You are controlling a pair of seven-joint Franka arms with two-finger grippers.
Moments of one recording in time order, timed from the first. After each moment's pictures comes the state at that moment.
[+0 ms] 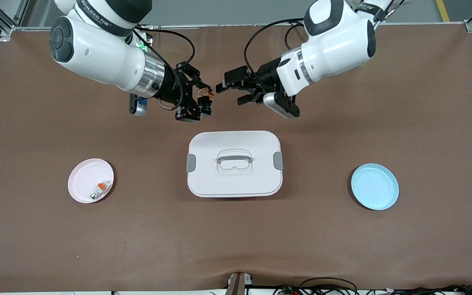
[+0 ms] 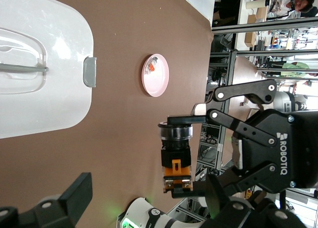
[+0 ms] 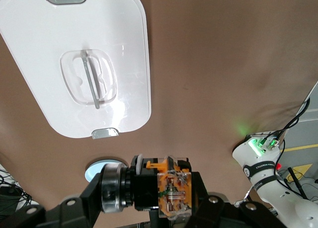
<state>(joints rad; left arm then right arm) -0.02 0.15 -0.70 -1.81 -0.97 2.41 -0.20 0.43 0.20 0.11 -1.52 0.59 1.86 2.01</state>
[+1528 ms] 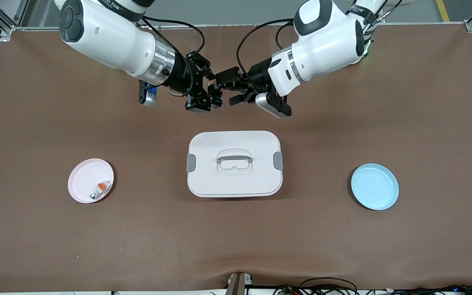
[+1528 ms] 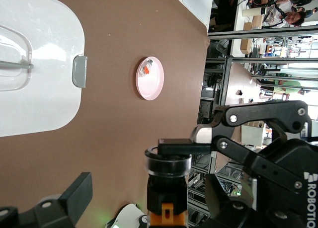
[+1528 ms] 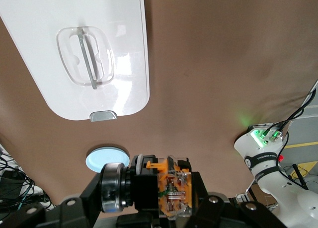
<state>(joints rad) -0.08 0.19 -0.70 -1.79 -0.97 2.49 -0.24 0.47 0.19 0.11 -1.51 0.59 1.90 2.04</state>
